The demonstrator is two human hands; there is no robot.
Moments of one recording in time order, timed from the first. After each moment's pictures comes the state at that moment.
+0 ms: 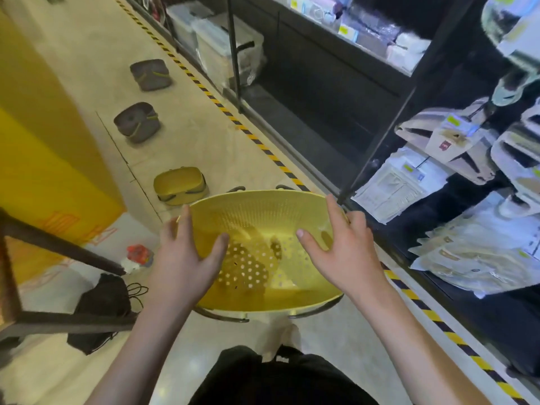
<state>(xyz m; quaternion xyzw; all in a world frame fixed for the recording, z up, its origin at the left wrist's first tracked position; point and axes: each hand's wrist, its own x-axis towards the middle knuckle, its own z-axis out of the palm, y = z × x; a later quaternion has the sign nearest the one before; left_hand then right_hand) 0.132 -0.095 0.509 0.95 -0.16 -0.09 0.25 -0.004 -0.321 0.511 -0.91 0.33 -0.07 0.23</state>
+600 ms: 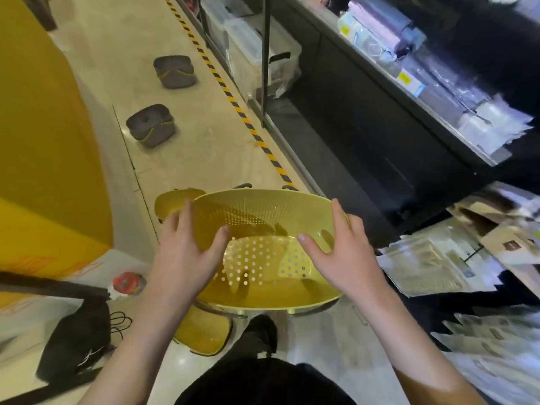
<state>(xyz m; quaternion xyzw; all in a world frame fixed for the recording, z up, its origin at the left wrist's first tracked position) 0.377 -0.265 0.496 0.95 -0.09 -0.05 0.29 0.267 -0.511 0.484 -0.92 0.26 -0.02 0.30</state>
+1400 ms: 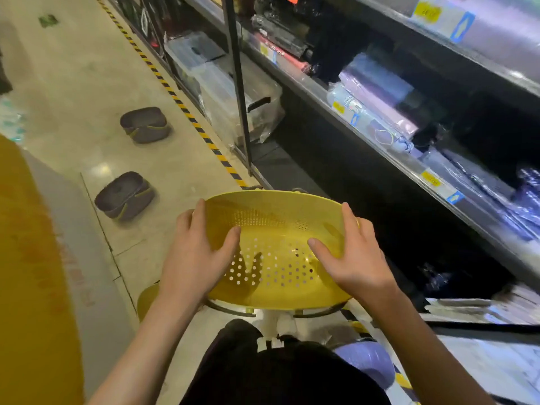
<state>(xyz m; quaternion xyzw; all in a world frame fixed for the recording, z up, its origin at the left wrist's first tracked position) 0.762 -0.491 0.513 0.95 -0.17 -0.05 0.26 0.615 -0.717 0.480 -0.89 0.33 -0.03 0.32</state>
